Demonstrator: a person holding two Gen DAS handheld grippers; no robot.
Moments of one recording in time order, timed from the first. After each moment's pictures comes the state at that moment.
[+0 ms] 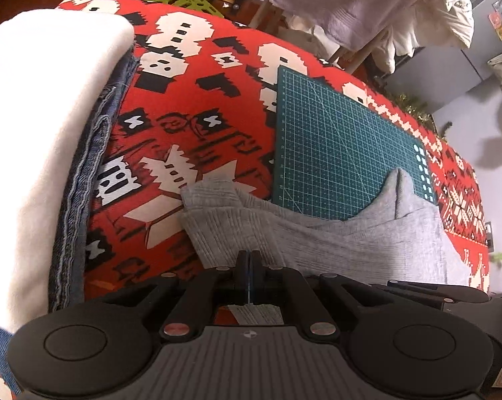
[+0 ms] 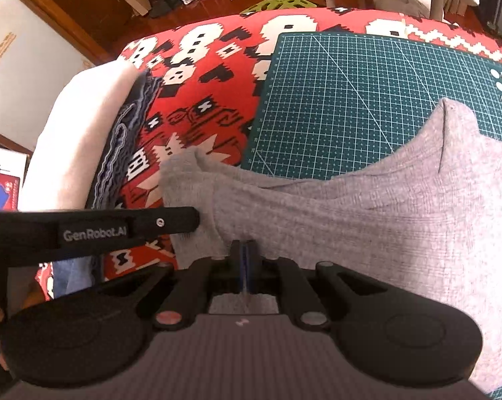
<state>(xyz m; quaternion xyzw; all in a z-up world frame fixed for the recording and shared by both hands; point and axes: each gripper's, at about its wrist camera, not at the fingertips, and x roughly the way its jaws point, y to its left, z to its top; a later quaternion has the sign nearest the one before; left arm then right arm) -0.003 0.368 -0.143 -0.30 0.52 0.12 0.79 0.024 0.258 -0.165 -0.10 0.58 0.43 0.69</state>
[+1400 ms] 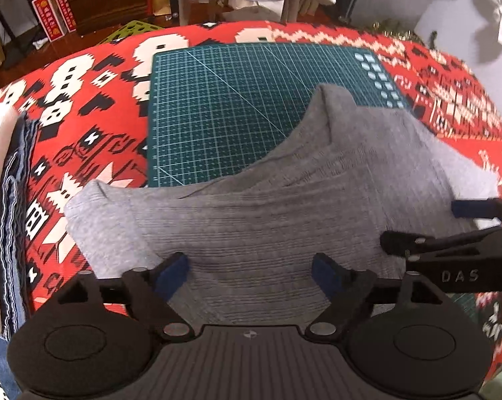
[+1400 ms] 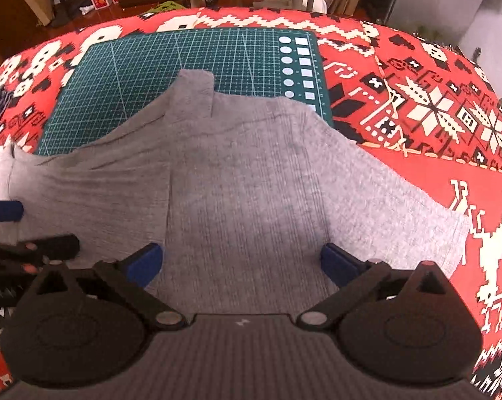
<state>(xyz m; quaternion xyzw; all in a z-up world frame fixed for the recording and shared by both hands) 0.044 0.238 -0.144 -0.09 0.57 0.10 0.81 0.091 0.115 -0.175 -0.17 0.55 0.27 0.77</state>
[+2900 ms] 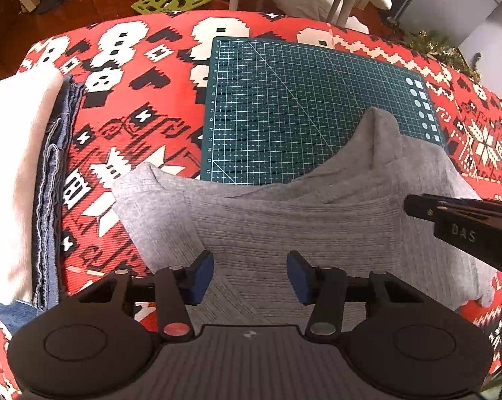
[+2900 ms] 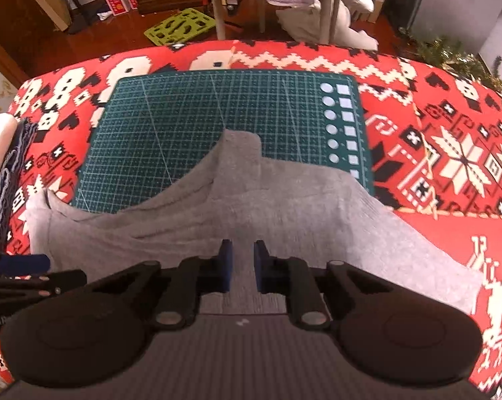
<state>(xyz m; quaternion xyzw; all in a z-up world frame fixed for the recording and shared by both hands) 0.047 0.280 -0.125 -0.18 0.60 0.16 0.77 0.124 0.168 -0.148 -0.15 0.56 0.31 0.76</state>
